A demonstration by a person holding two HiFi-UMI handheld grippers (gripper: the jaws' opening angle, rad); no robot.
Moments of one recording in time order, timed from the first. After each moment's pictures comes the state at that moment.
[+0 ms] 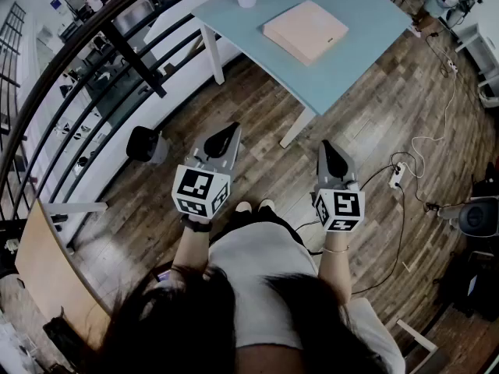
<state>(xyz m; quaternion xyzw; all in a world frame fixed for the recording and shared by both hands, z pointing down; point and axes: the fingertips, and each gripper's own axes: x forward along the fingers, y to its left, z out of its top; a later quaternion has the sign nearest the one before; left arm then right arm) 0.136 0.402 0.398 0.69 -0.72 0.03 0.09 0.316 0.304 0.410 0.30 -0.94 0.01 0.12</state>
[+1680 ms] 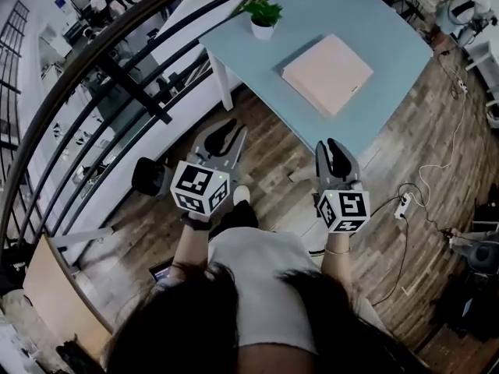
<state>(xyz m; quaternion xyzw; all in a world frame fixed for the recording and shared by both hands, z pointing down) -0.035 0.256 0.403 0.70 -0.70 0.01 0.11 0.136 0.163 0.406 0.28 -0.95 0.04 0.10</state>
